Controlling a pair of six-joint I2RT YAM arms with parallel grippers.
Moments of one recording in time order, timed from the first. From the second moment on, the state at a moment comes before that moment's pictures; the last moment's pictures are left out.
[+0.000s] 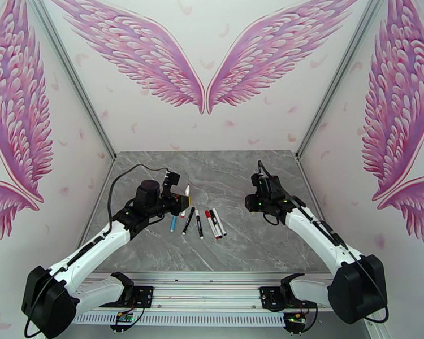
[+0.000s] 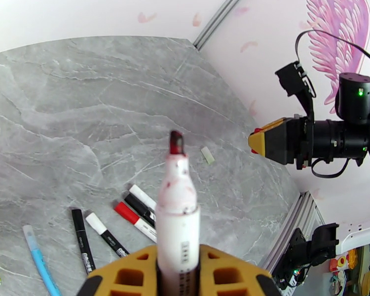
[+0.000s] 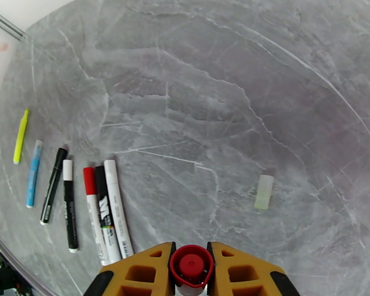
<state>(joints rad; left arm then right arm) -0.49 1.15 0.83 -0.16 0.41 -0.40 0.27 1.29 0.95 -0.56 -0.08 0.26</state>
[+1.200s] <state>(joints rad) -0.46 1.07 0.77 -0.17 0.41 -0.38 0.19 1.70 1.16 -0.67 0.02 0.16</state>
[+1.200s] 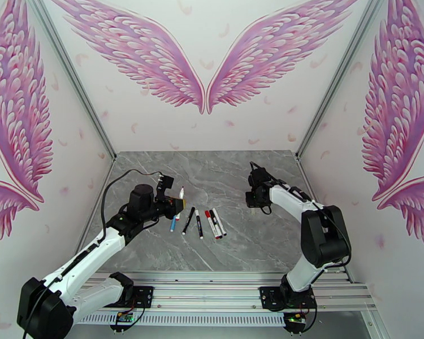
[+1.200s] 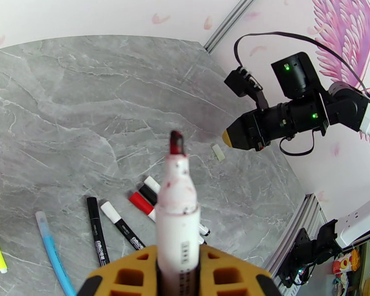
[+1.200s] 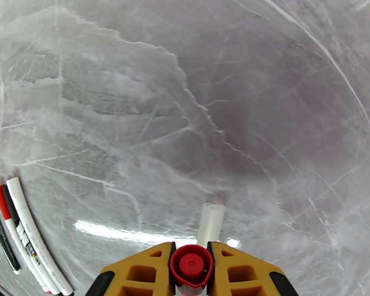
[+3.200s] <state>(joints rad) -0.46 1.07 0.72 -0.17 0.41 -0.40 0.13 1.82 1.10 -0.61 -0.03 0.19</state>
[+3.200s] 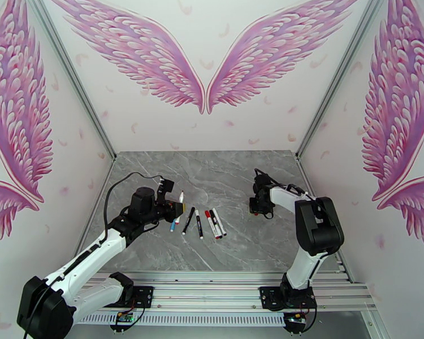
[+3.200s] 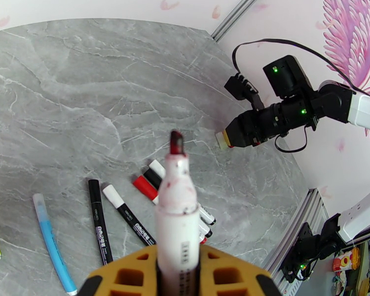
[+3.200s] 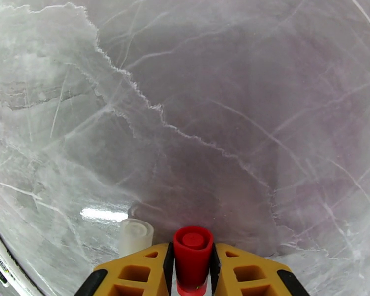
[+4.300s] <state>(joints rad) -0.44 1.26 0.80 -0.38 0.08 -0.34 0.25 1.23 0.86 -0.47 -0.20 0.32</state>
